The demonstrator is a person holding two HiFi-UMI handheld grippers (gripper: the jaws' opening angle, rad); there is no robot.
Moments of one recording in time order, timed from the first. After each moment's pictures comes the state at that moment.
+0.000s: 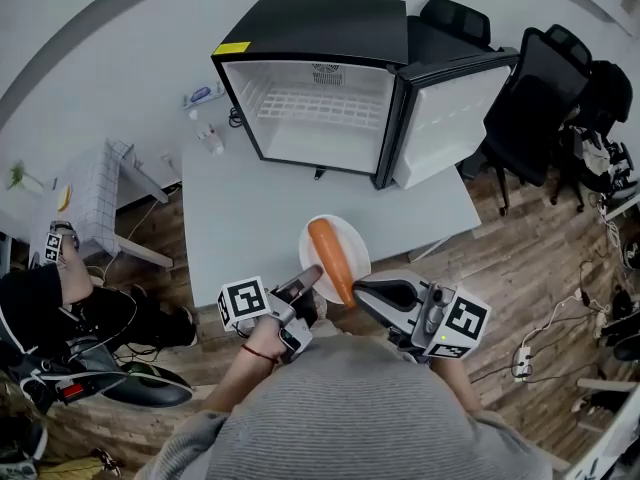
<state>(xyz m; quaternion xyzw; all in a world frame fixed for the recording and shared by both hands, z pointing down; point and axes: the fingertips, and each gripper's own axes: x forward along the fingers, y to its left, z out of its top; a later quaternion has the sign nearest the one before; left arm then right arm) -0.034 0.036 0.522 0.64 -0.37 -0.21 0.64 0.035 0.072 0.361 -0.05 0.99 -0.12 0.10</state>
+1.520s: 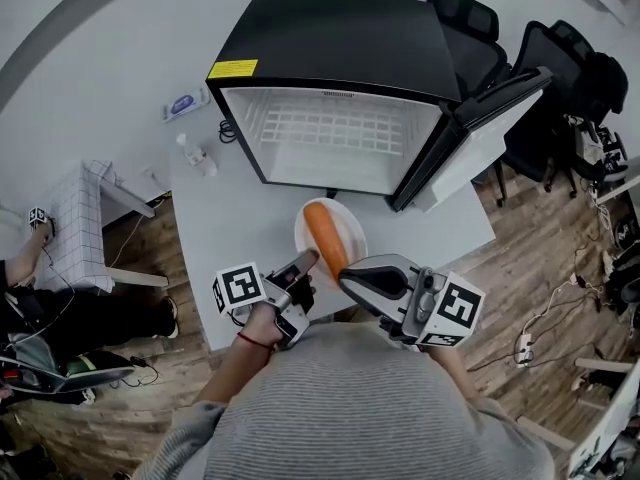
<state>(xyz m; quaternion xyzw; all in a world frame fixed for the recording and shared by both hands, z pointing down) -0.132 -0.104 0.526 0.64 -0.34 -0.19 0.66 -0.088 -0.059 0.358 -0.07 0.99 -0.12 0.09</state>
